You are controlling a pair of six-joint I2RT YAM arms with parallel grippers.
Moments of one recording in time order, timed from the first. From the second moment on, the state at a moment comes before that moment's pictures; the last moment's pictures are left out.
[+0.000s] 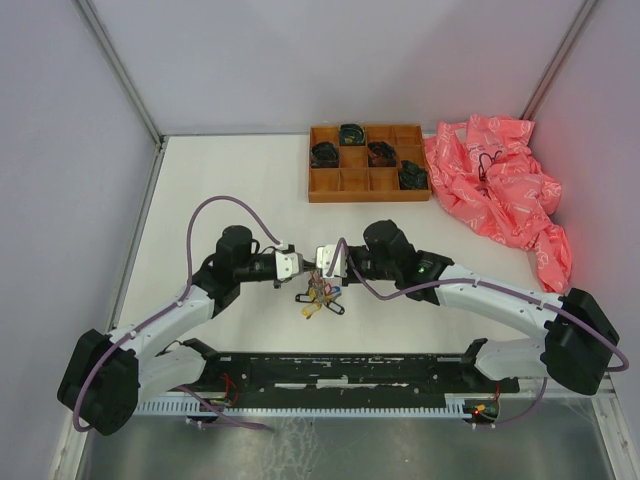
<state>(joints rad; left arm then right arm) -0.52 1.06 0.48 0.20 0.82 0.65 0.90 1.28 0.82 -0.05 -0.31 -0.69</state>
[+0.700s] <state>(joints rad) -0.52 1.06 0.48 0.19 0.85 0.65 0.90 1.28 0.82 -0.06 -0.33 -0.69</state>
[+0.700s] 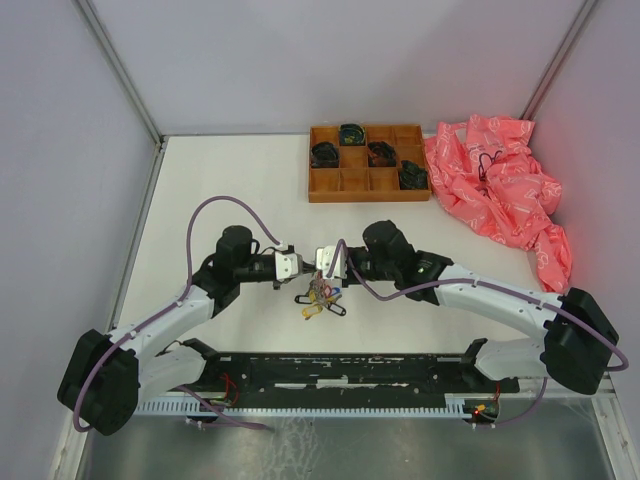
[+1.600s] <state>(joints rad) -0.51 1.05 0.48 0.18 0.87 0.65 0.91 1.30 0.82 -0.04 -0.36 -0.65</state>
